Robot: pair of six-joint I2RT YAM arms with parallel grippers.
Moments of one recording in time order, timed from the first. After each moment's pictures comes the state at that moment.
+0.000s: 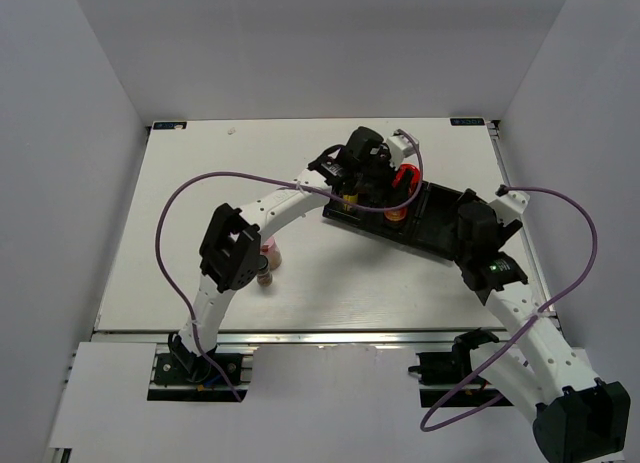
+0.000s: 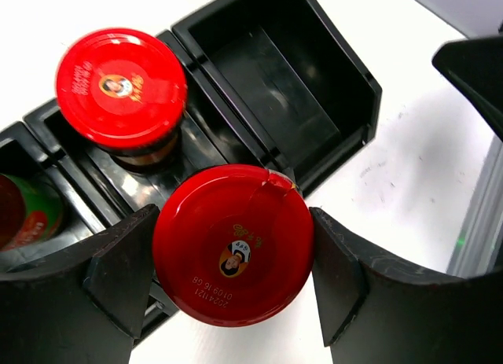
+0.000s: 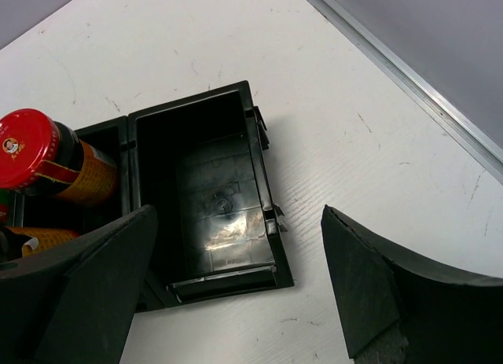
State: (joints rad) left arm -0.80 2.18 1.98 -0.37 0.37 -0.02; right arm 0.29 0.83 0.62 -0.25 0.68 0.54
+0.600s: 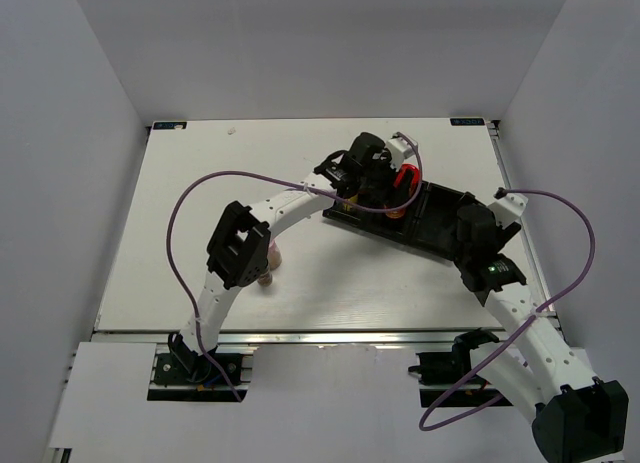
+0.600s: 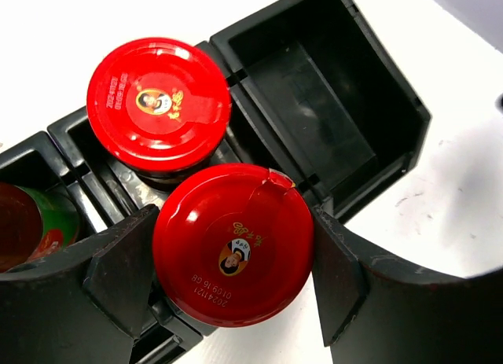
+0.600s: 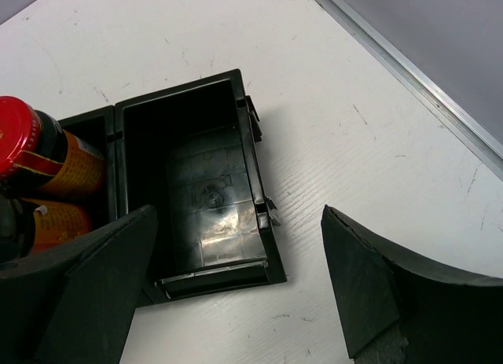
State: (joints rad) left arm -0.80 2.24 1.98 -0.27 0.30 -0.04; right arm 0.29 0.83 0.59 -0.24 0.67 0.54
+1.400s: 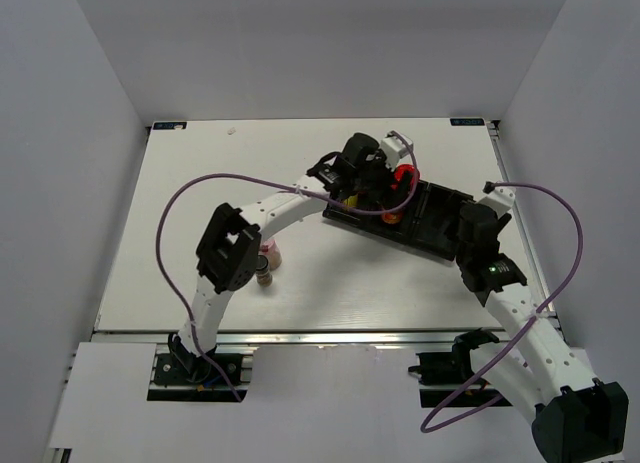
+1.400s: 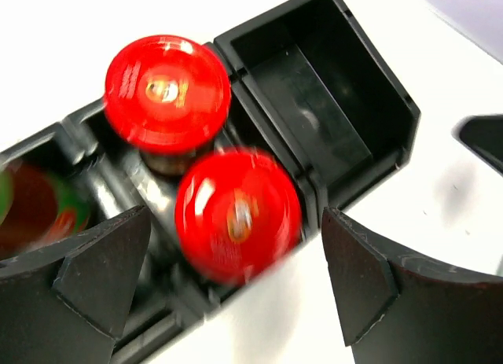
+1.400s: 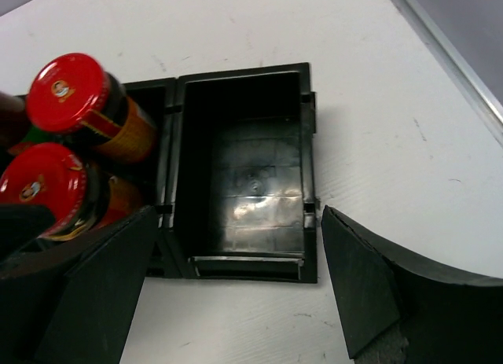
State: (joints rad) left arm -0.80 2.19 1.90 -0.21 0.29 -0.04; right arm 0.28 0.83 0.59 -0.19 0.49 0.43
